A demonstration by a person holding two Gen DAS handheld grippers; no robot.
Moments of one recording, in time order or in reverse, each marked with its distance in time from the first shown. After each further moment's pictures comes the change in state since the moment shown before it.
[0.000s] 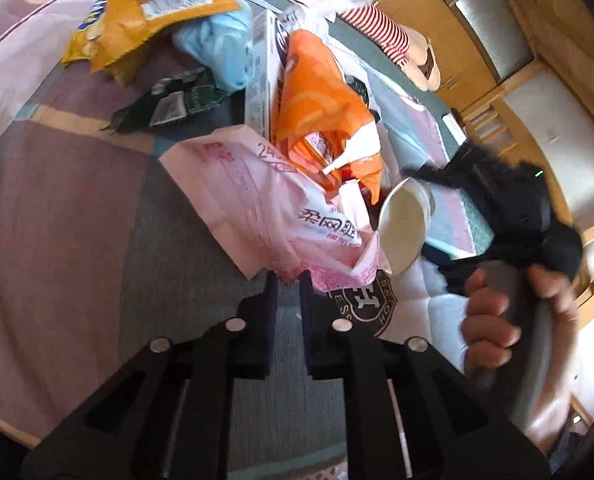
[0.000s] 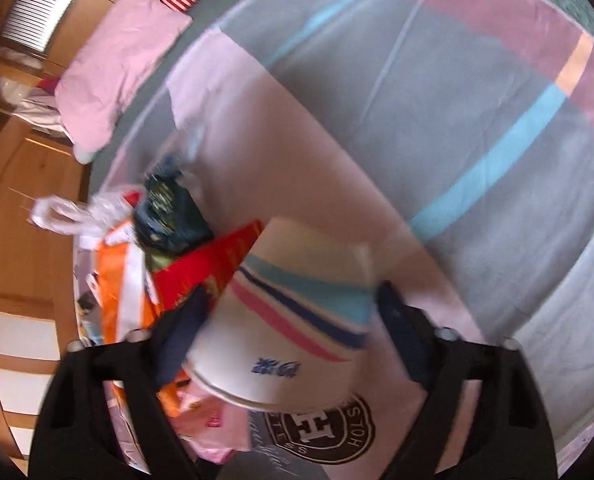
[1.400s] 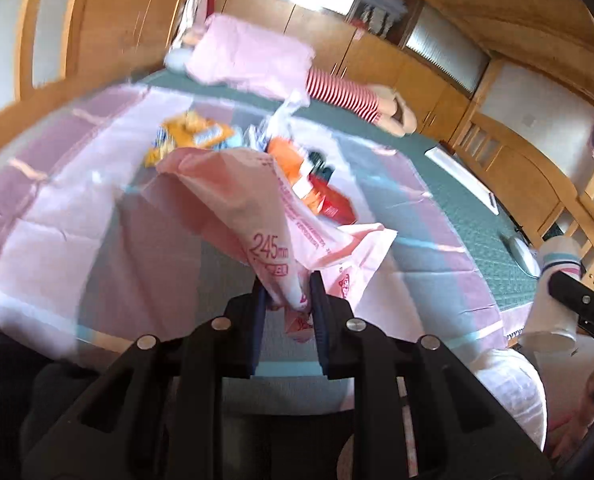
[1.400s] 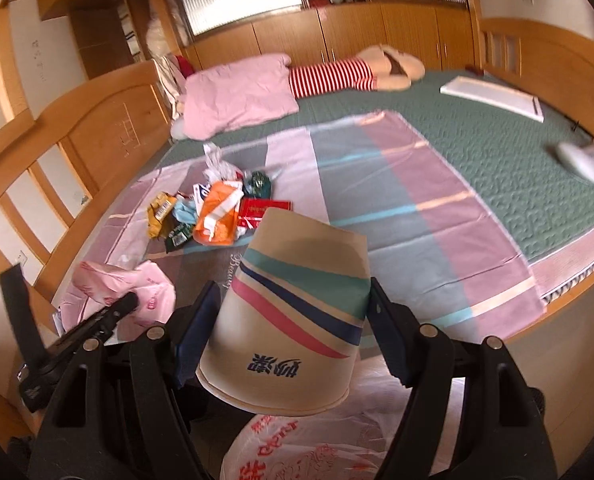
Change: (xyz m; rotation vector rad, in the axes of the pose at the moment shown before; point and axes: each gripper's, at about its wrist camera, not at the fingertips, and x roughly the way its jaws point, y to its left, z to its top) left arm -0.158 -0.040 -0.108 0.244 -0.360 0.138; right arm -0.261 -0.046 -0.186 -0.583 -0.423 -0.013
